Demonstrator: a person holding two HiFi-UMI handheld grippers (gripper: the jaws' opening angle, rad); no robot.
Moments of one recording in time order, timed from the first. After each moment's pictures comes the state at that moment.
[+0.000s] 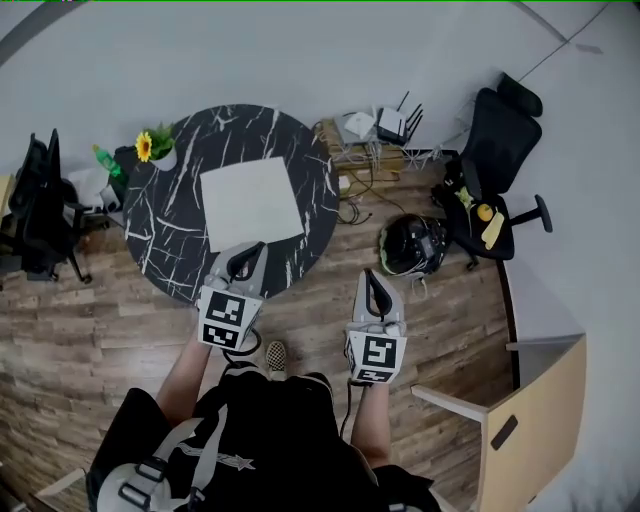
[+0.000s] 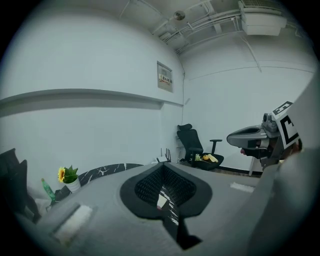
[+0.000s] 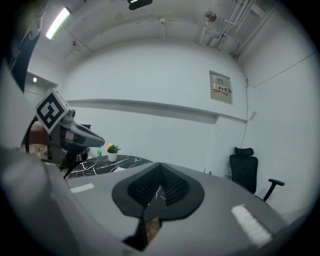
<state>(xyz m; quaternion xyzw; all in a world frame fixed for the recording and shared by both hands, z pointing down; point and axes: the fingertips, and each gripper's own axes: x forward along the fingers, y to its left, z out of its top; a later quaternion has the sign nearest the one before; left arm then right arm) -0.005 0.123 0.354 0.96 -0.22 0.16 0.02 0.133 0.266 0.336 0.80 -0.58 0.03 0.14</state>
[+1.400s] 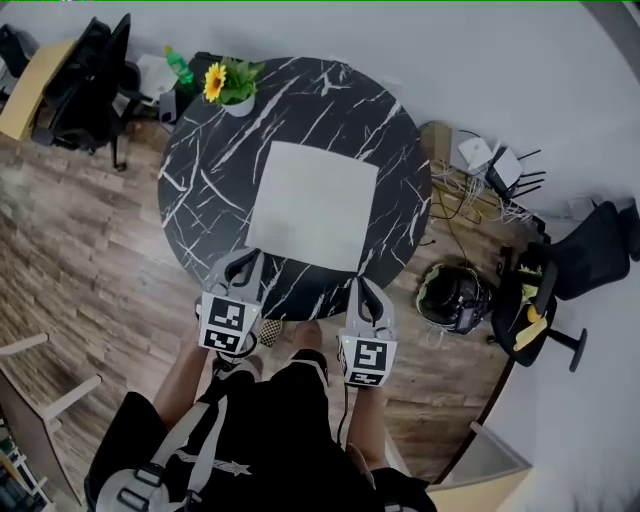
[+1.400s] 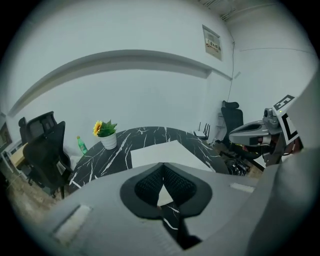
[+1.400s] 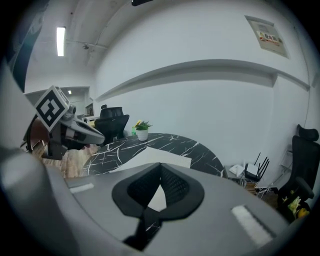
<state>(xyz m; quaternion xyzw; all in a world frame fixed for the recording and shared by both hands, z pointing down) -0.073 -0.007 0.507 0.85 -0.41 0.28 0.14 0.117 0.057 0.498 0.61 -0.75 0.15 0.21</state>
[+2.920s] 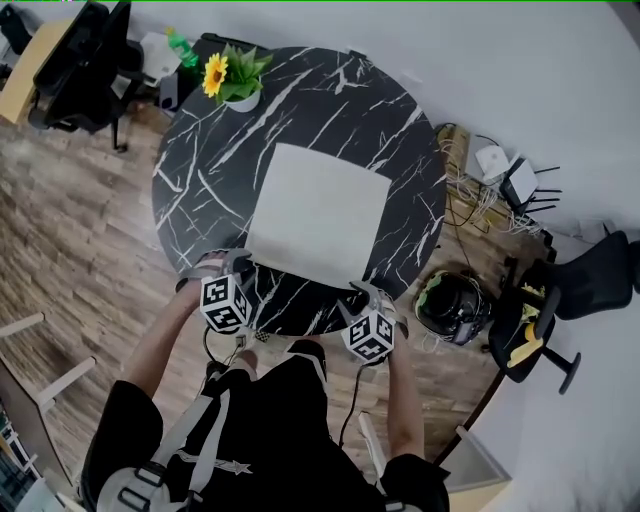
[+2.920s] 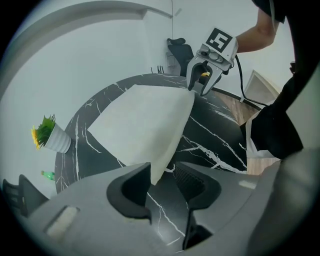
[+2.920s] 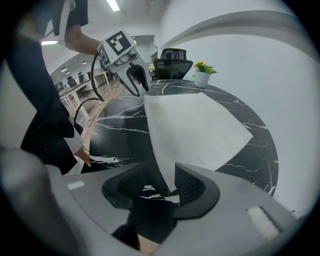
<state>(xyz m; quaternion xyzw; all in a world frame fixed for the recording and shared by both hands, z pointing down) -0.092 0.001 0.673 0.82 -0.11 0.57 0.01 0.111 0.076 0.690 0.24 -0.82 0.15 0.49</state>
